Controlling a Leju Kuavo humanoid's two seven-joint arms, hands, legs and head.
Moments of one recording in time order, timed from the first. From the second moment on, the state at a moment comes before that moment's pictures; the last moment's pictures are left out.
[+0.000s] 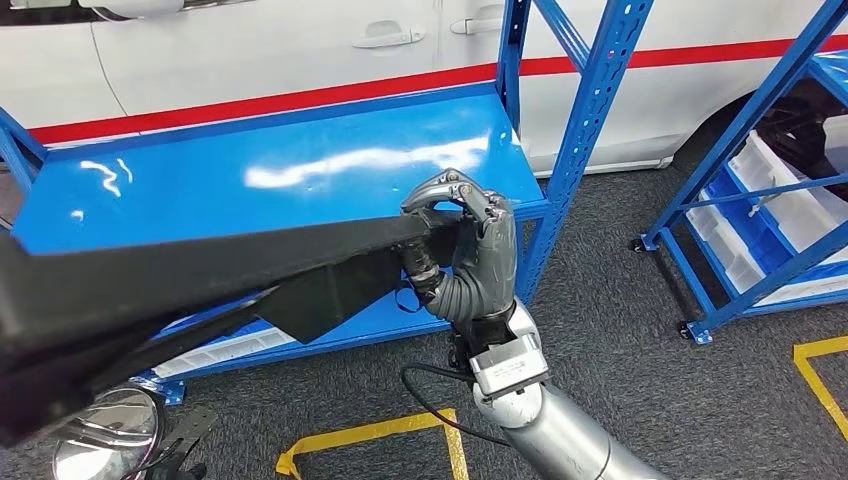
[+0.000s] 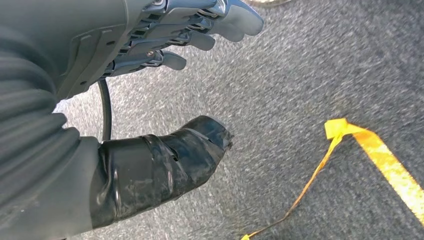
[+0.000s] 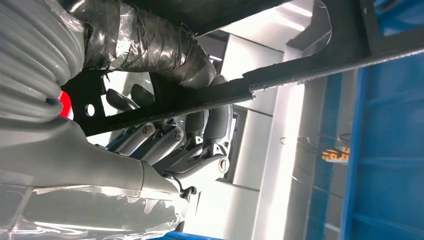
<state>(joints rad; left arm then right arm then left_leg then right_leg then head) -0.23 0.36 -0.83 -0.26 0.58 0.19 -0.04 -0.49 0.02 0.75 -1.72 0.06 -0.56 -0.43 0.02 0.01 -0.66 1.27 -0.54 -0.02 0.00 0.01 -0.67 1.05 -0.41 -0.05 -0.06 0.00</state>
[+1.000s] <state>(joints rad) -0.24 0.35 -0.80 -0.27 0.57 0.19 -0.01 -0.48 0.00 0.75 -1.73 0.04 -0.53 -0.42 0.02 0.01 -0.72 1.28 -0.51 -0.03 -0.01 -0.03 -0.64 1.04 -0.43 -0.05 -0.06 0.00</state>
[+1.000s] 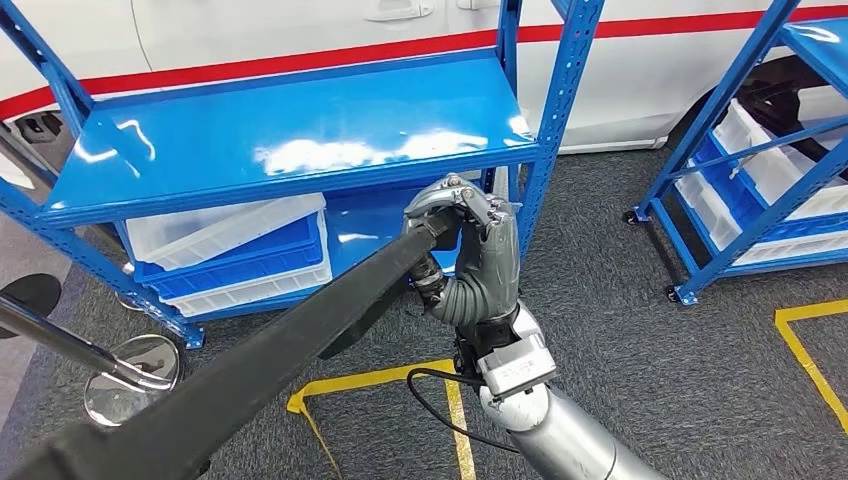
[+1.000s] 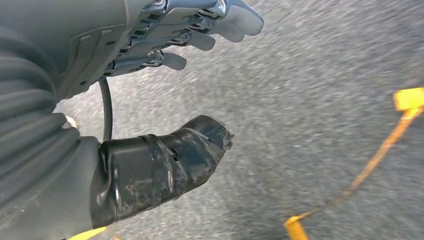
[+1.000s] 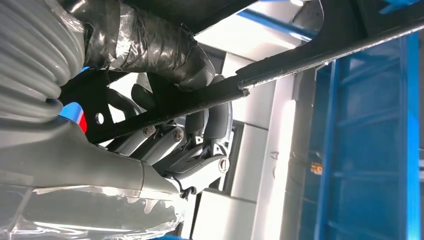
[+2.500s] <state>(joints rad) -0.10 0.42 -0.82 -0.28 0.39 0.05 -0.14 -0.14 -0.11 0.65 -2.00 0.14 -0.68 -0.38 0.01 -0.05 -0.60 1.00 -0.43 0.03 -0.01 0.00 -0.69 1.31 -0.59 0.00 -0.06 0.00</state>
